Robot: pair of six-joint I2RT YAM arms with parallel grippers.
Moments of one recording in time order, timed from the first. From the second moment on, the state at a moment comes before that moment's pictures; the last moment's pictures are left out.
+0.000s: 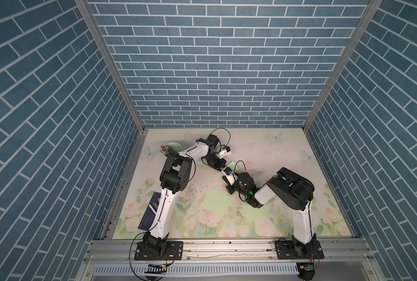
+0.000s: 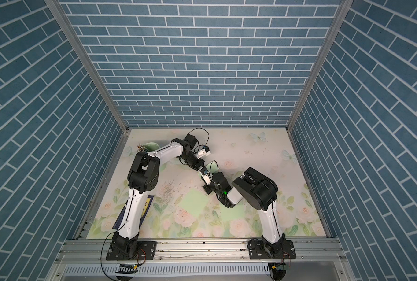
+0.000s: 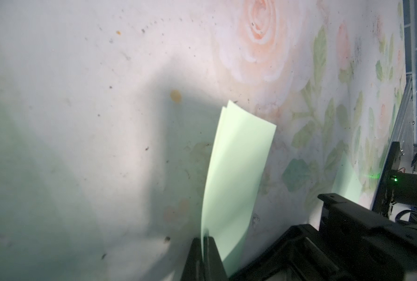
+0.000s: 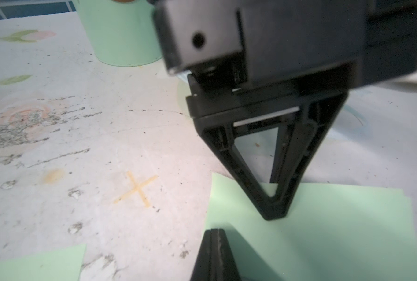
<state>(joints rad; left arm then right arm) -0.45 2.38 1.87 -0.88 0.62 0.22 0.81 2.05 0.68 0.97 -0.06 -0.11</state>
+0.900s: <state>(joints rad) -0.44 2.41 1.91 -0.92 0.63 0.21 0.83 2.04 0.69 0.94 -0.08 -0.11</state>
